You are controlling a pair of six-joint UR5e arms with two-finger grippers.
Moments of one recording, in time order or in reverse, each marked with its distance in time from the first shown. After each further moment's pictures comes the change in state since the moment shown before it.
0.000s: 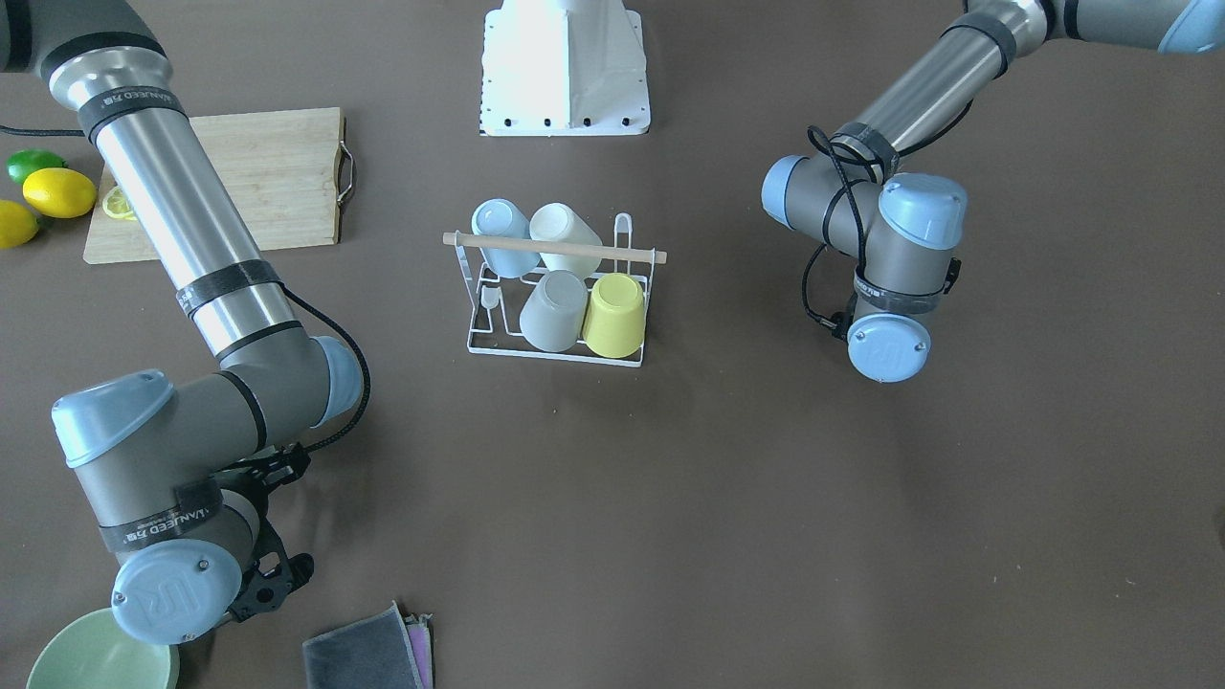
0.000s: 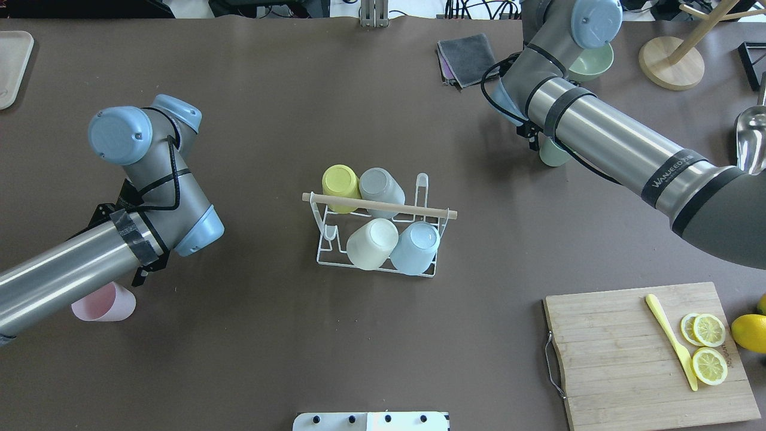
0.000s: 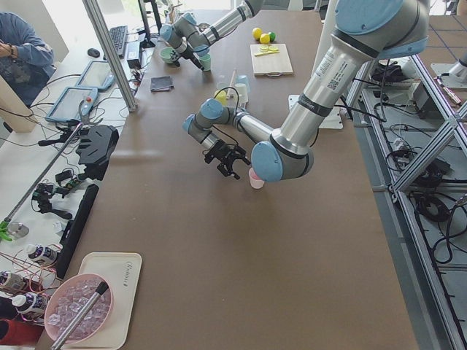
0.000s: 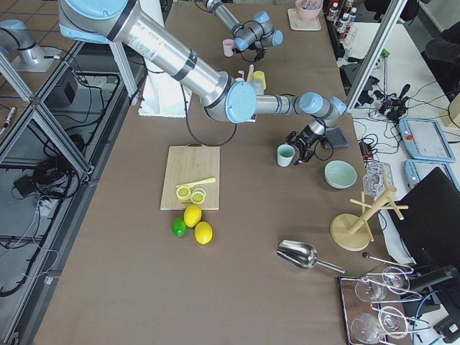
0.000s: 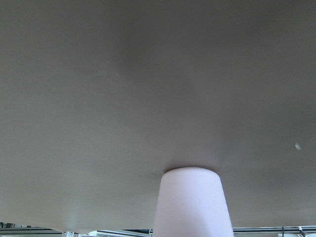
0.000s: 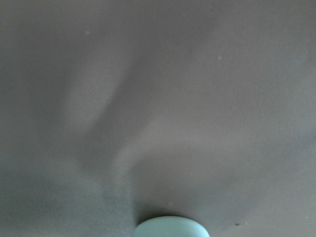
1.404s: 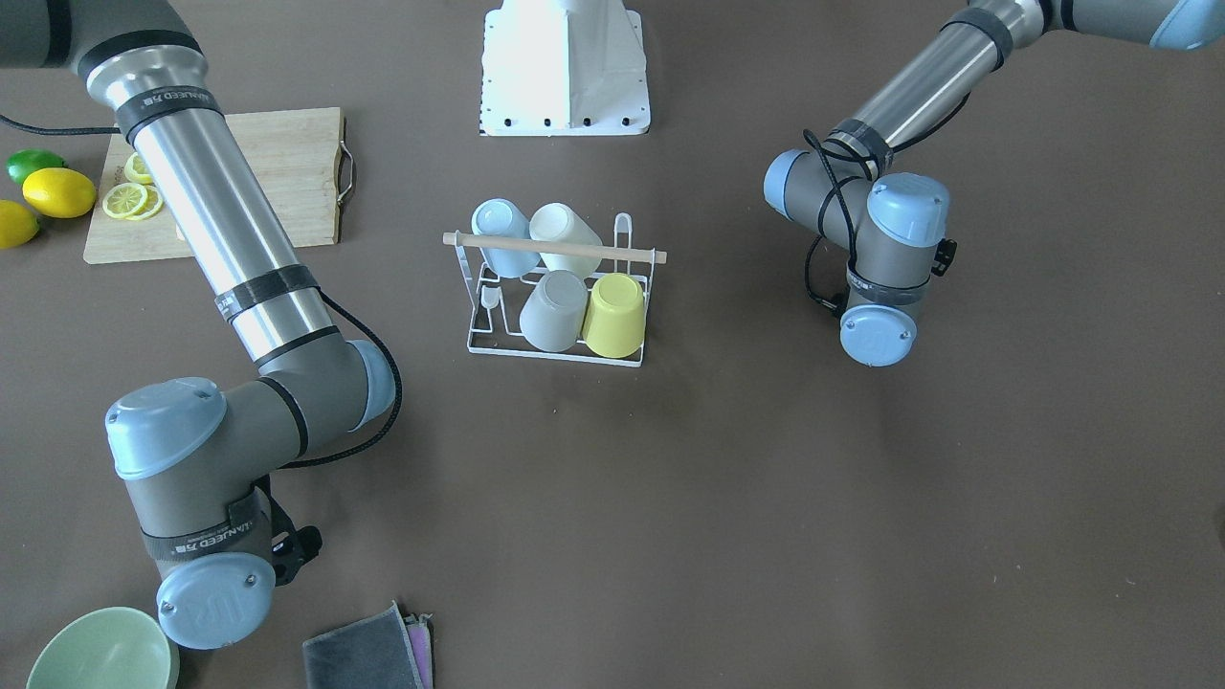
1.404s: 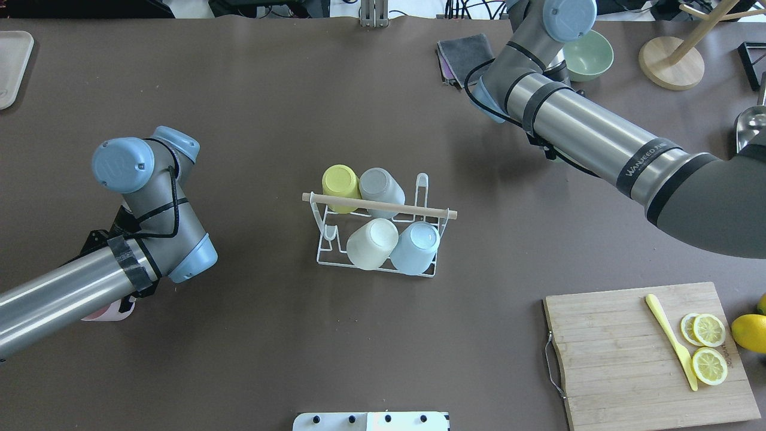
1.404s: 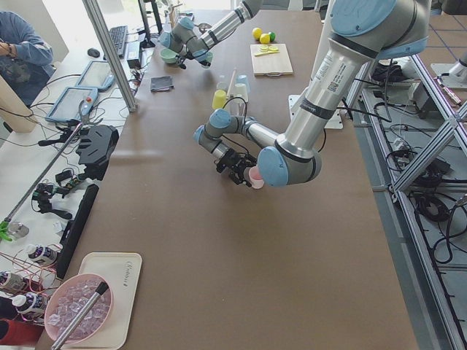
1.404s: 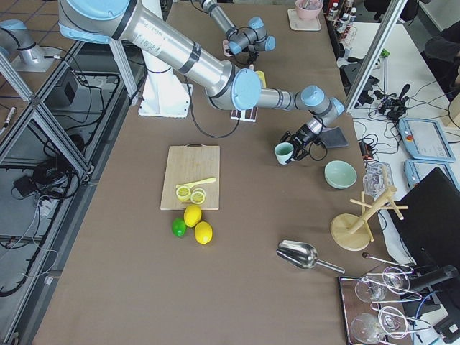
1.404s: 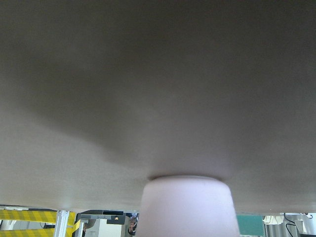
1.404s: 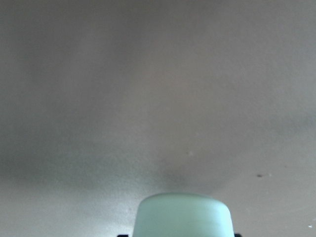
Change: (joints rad) left arm 0.049 0.054 -0.001 0.014 -0.003 0.019; right arm 0.005 0.097 -0.117 -0.197 -0.063 -0.164
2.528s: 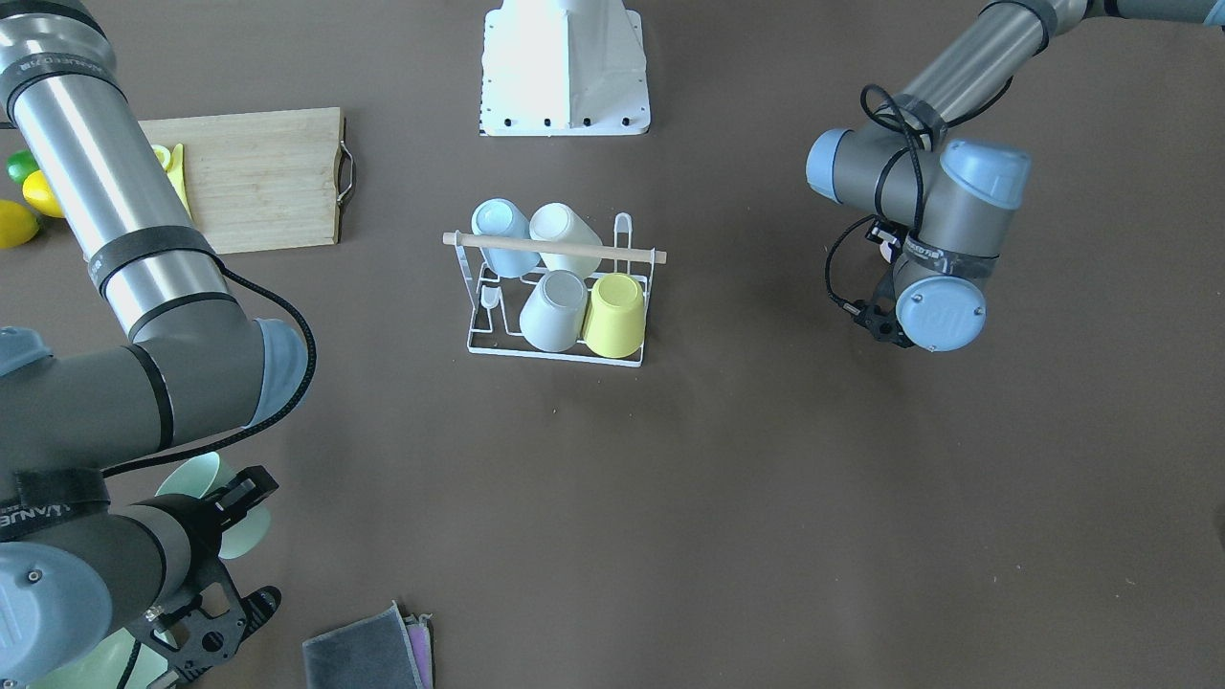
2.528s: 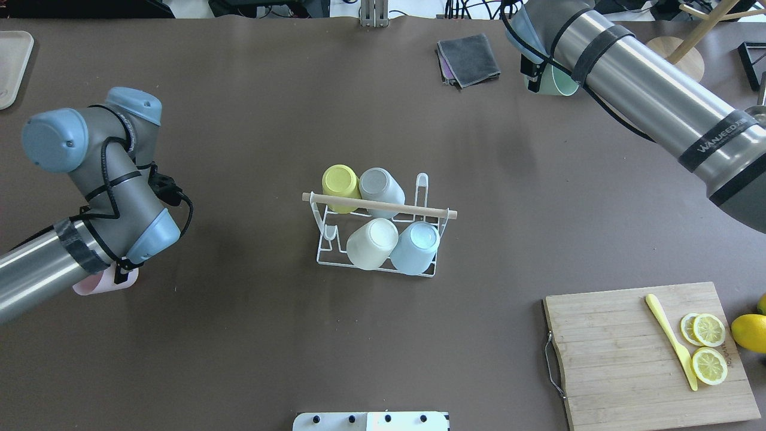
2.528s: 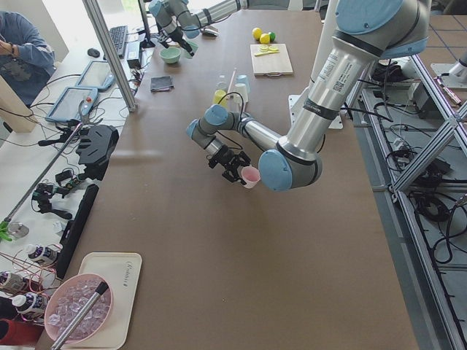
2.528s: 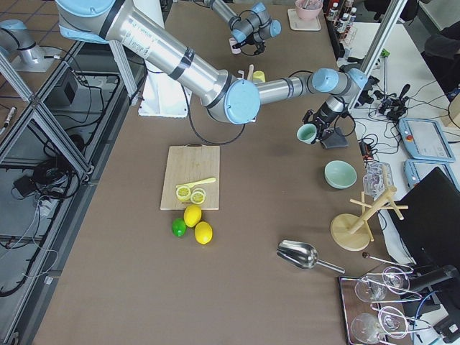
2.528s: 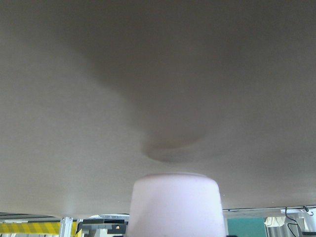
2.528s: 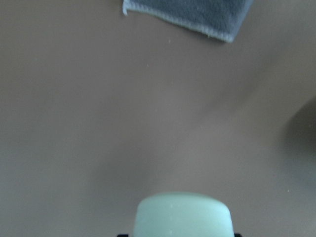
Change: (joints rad) left arm -0.109 0.098 -0.199 -0.255 -0.074 -0.028; right arm 0.115 -0.139 0.402 0.242 0.157 0.090
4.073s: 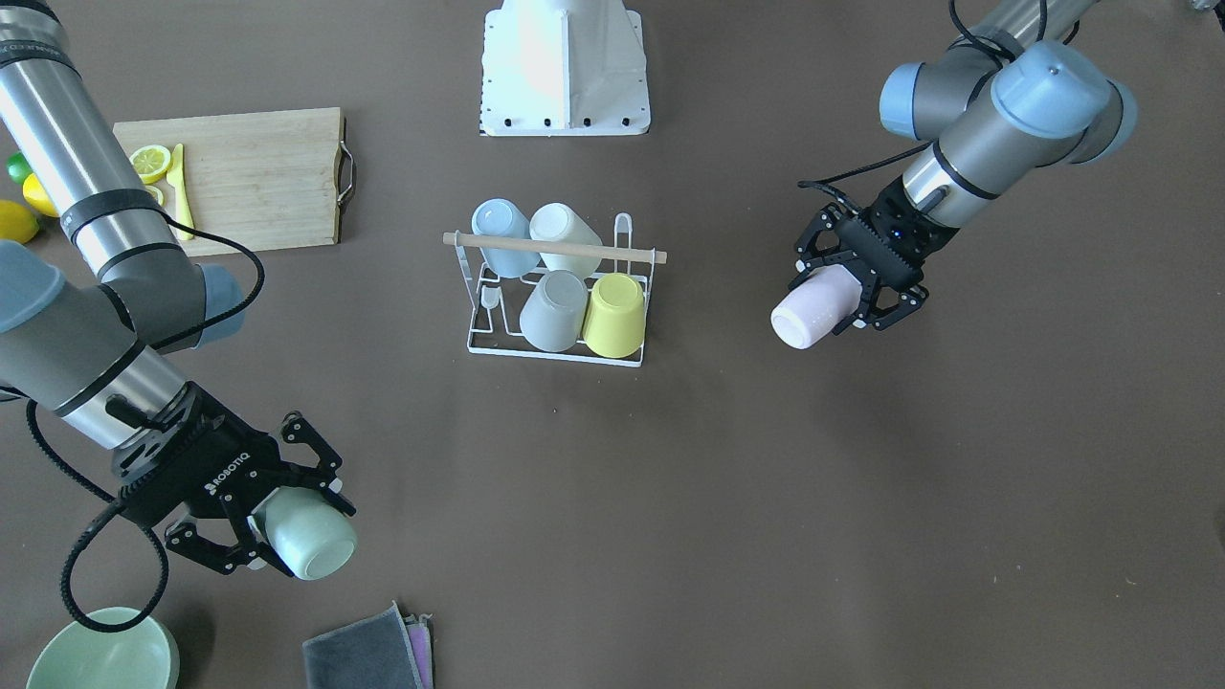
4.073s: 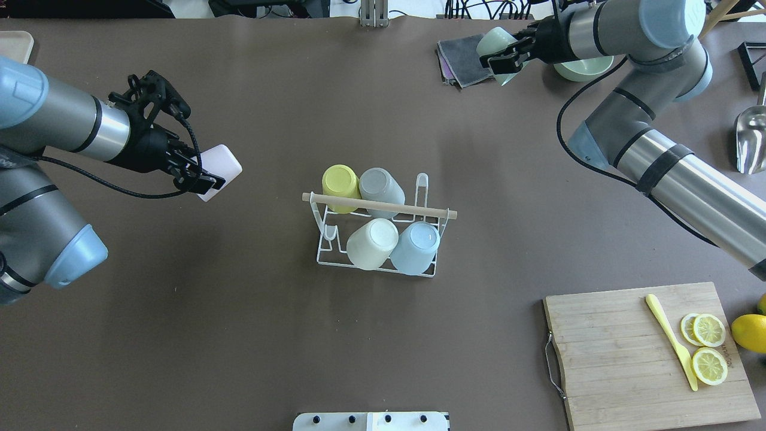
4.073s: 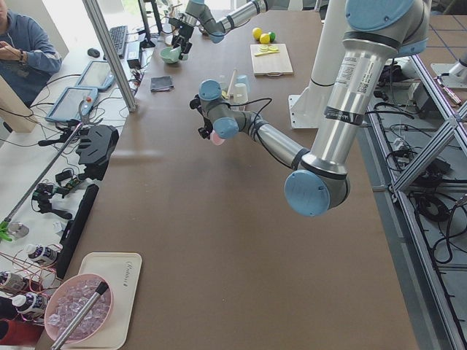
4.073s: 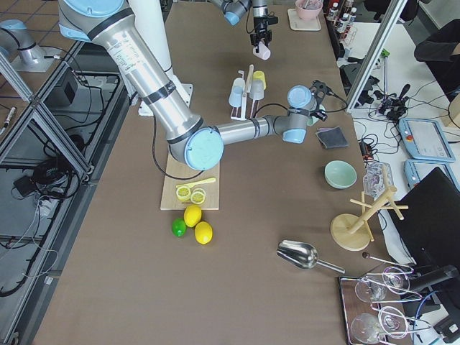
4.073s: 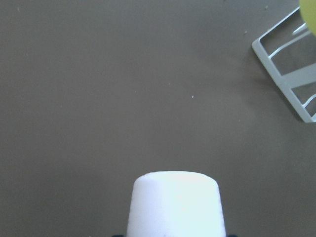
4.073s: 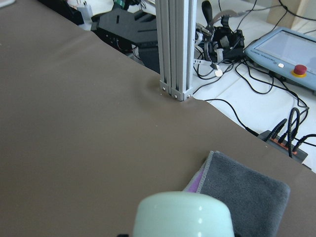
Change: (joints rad) left arm -0.007 0.198 -0.228 -1.562 0.210 -0.655; right arm -0.091 -0.393 0.286 1.546 -0.249 0.803
